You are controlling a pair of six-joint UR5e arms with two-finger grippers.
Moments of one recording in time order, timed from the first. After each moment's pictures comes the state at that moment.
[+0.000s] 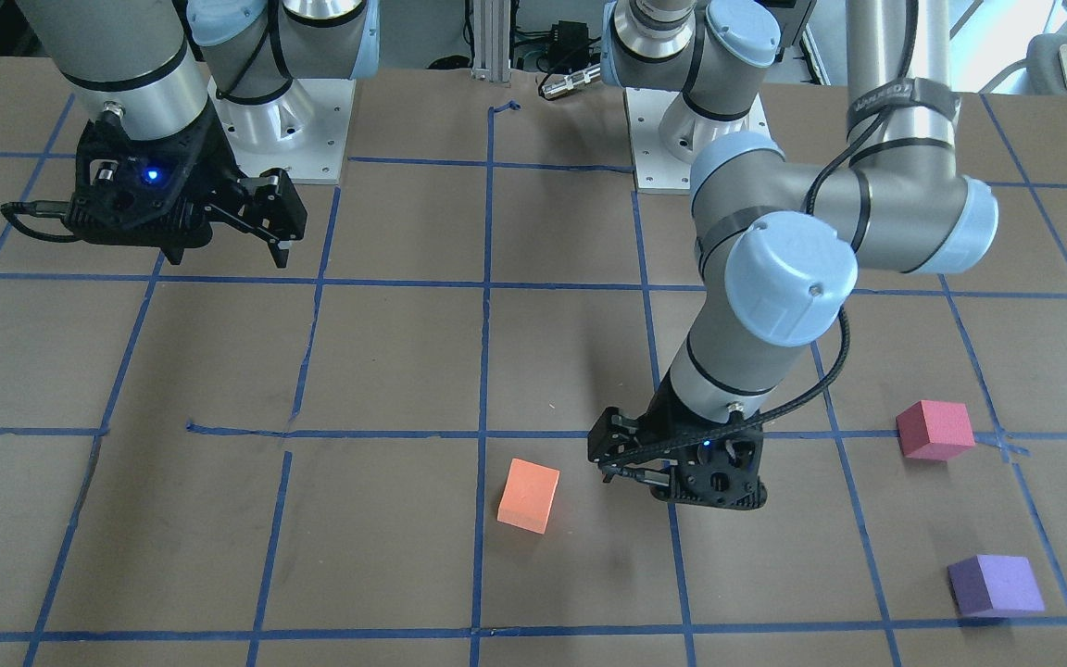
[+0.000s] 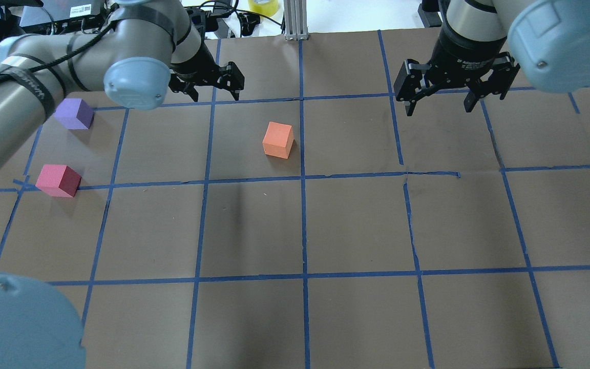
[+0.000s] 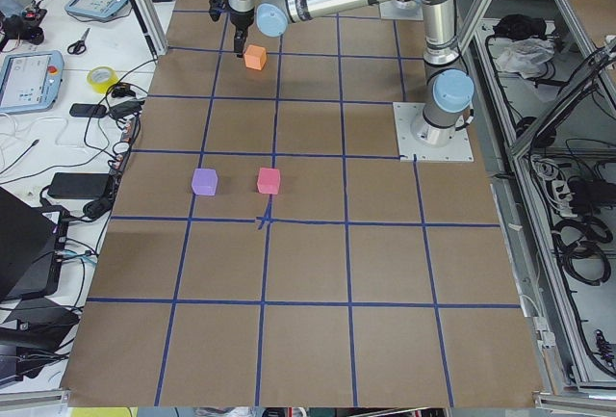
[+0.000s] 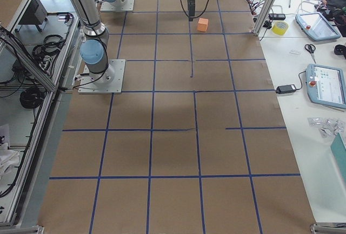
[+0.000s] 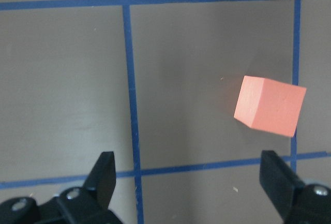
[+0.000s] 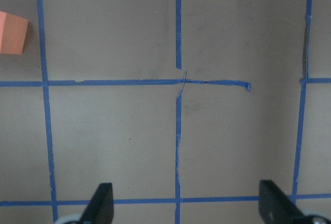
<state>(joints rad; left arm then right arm) -1.66 -2.02 -1.50 -1.04 1.49 0.00 1.62 -1.54 1.56 -1.60 -1.60 0.04</state>
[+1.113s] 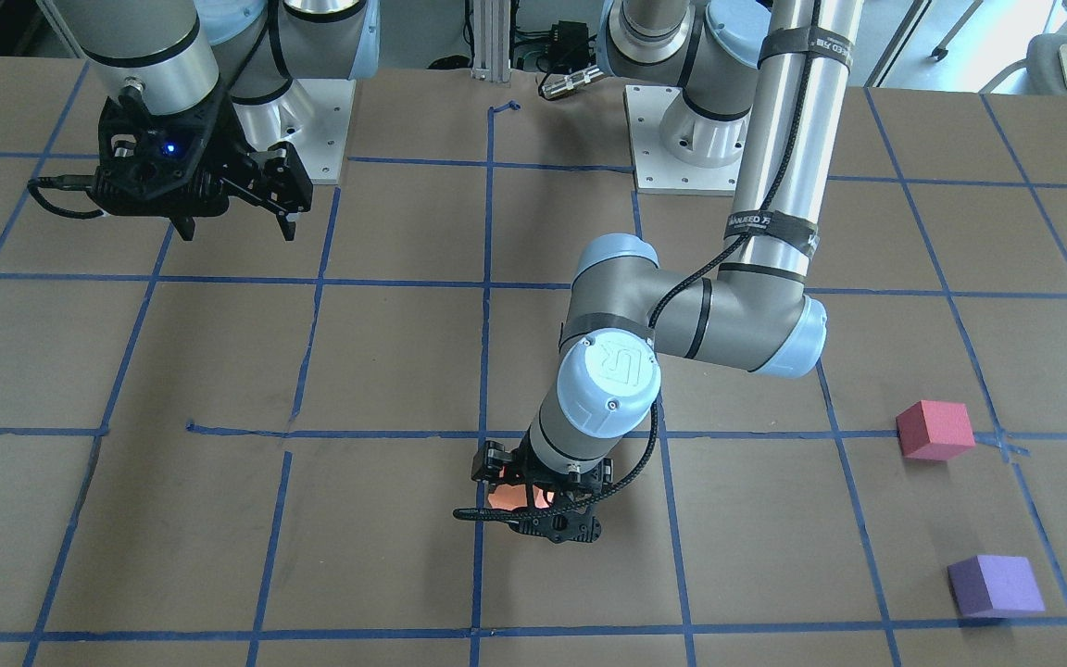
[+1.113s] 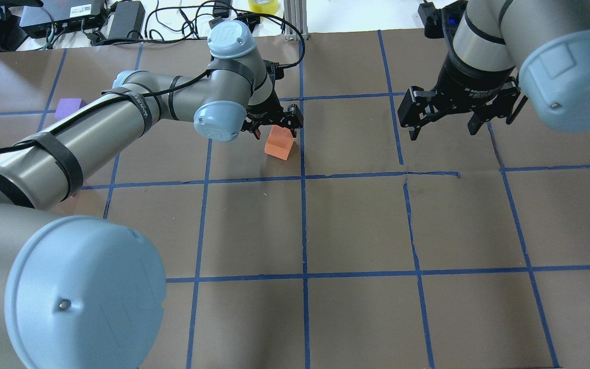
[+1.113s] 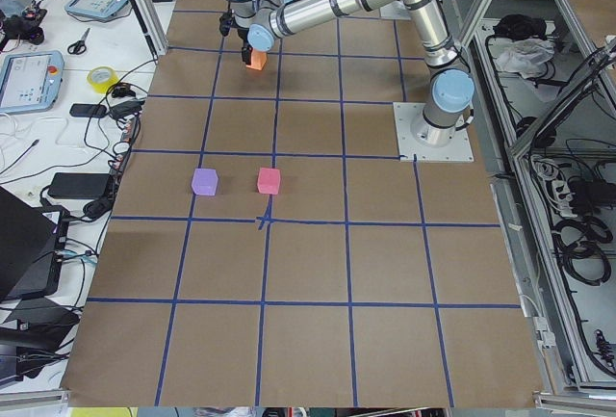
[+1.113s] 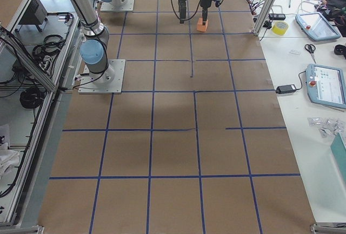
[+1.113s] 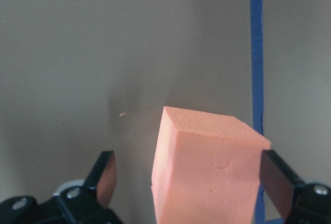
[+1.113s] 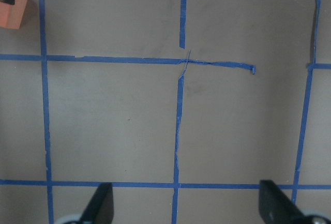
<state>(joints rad) -1.79 -2.20 -1.49 -1.00 1.42 -0.14 1.61 -1.60 1.65 -1.62 -1.59 0.00</state>
